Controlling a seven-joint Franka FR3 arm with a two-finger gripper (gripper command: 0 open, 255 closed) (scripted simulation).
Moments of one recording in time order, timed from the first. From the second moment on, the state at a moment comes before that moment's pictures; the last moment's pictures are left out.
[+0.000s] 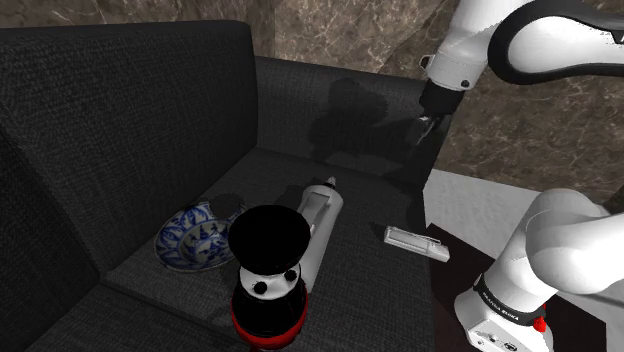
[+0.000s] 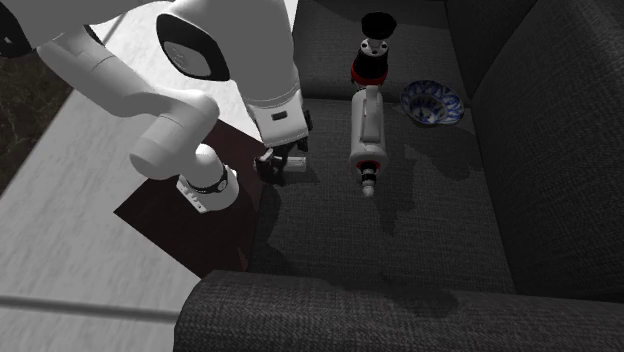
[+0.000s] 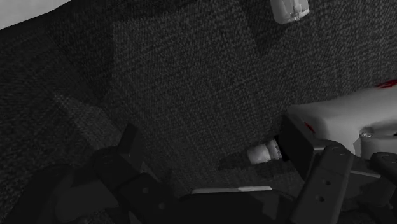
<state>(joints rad) 0.12 -0.89 0.04 -2.55 -0.01 1.79 0.07</state>
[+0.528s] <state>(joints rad) 0.25 -0.99 0.10 -2.78 0.05 1.86 0.00</state>
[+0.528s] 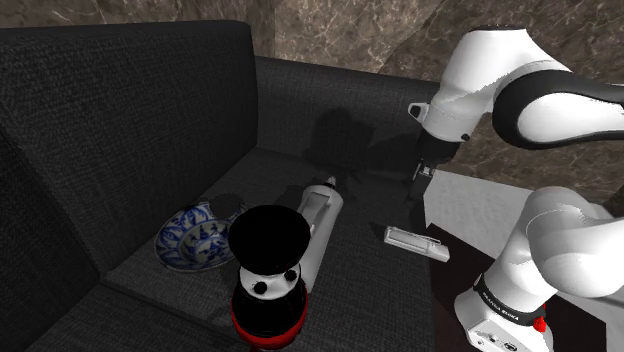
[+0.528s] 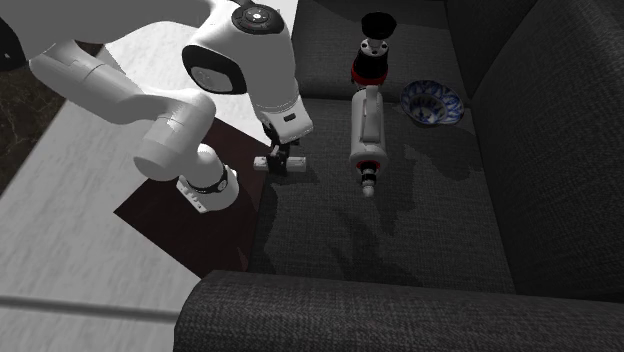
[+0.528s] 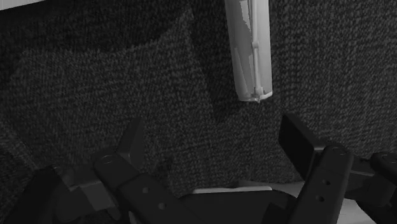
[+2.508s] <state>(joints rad) 0.39 -1.02 0.16 -3.04 0.13 2.04 -0.05</state>
